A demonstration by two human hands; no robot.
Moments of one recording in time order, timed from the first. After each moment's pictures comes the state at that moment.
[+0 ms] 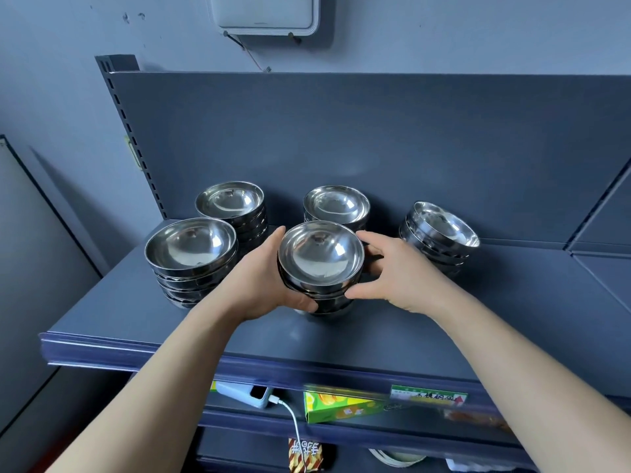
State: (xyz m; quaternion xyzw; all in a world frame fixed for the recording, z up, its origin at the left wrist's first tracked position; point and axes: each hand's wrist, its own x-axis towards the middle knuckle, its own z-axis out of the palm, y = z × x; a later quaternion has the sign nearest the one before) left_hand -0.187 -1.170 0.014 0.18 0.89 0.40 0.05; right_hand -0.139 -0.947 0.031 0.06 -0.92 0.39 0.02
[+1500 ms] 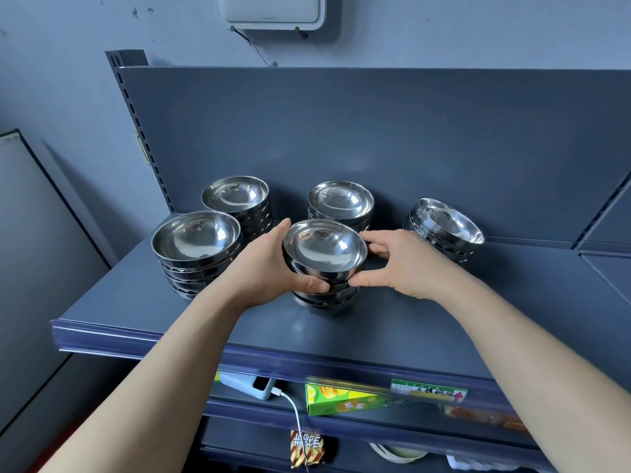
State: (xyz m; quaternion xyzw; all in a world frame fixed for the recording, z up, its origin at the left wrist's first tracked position) left_hand -0.177 -1.162 0.029 0.15 0.92 0.37 0.03; right_hand -0.151 -0.934 0.032 0.08 -0.93 0.36 -0.02
